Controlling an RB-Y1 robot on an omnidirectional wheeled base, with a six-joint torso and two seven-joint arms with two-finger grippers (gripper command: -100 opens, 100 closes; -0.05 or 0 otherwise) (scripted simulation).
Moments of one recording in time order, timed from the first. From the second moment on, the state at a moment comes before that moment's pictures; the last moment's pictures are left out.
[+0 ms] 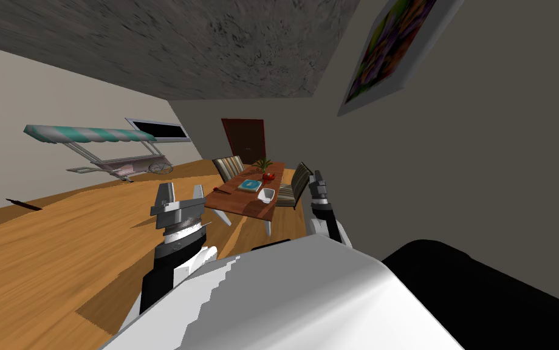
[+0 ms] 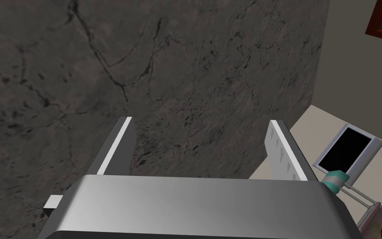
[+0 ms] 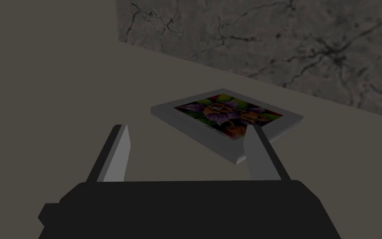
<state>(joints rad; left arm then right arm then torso) 0.55 -0.01 0.03 -2.33 0.07 -0.57 0.06 0.47 0.02 -0.02 -2.33 0.11 -0.37 0.03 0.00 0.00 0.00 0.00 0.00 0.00</state>
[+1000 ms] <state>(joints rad) 0.55 -0.01 0.03 -2.33 0.07 -0.57 0.06 0.55 -0.22 -0.02 -2.16 0.11 -0.33 0.16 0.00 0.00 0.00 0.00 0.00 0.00</state>
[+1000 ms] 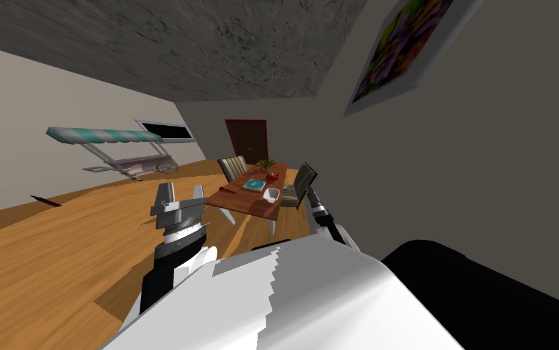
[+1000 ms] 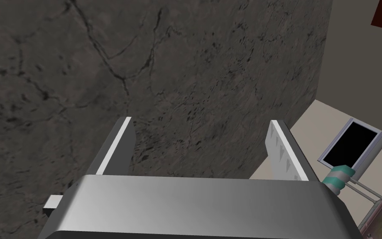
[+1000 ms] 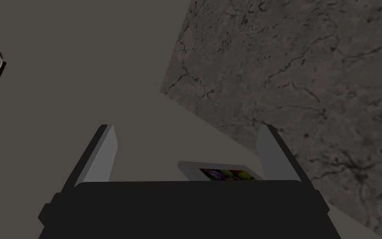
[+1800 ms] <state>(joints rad) 0.55 -0.01 0.03 -2.33 0.07 -0.57 0.06 0.65 -0.39 -0.03 -2.00 0.10 -0.25 0.32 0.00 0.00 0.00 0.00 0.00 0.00</state>
